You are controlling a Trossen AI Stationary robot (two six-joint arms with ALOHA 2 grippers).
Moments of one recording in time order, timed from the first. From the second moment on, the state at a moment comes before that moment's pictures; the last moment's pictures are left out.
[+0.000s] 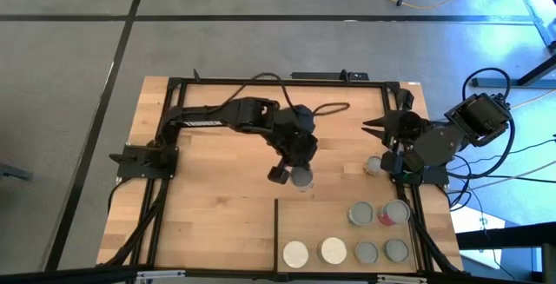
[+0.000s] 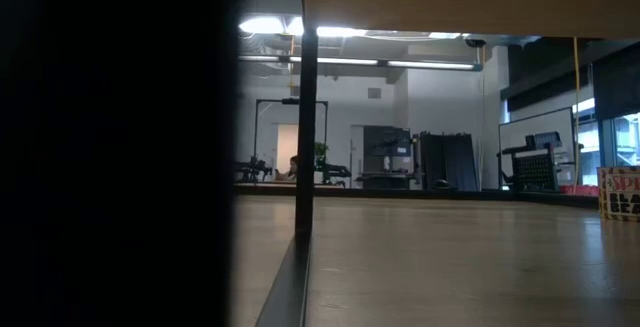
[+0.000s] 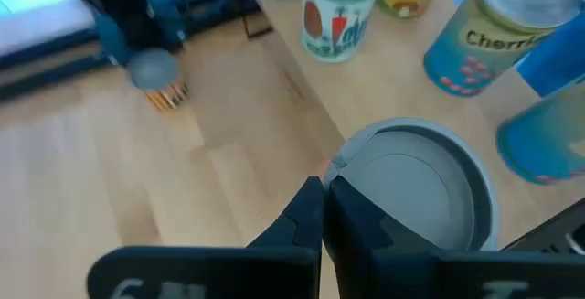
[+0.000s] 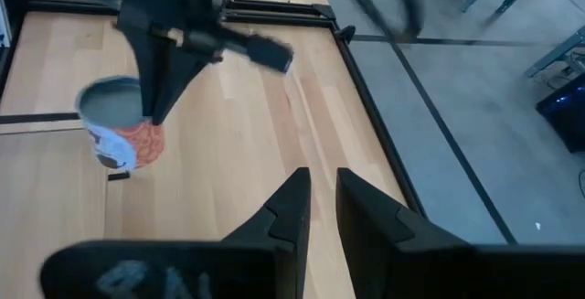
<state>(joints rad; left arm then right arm) -0.05 2.05 2.35 -1.10 0.28 0.28 0.58 1.34 1.99 -1.56 0.78 0.44</state>
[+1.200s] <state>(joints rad) -0.20 2.16 2.29 -1.10 0.28 0.10 0.58 1.34 1.99 -1.57 0.73 0.43</state>
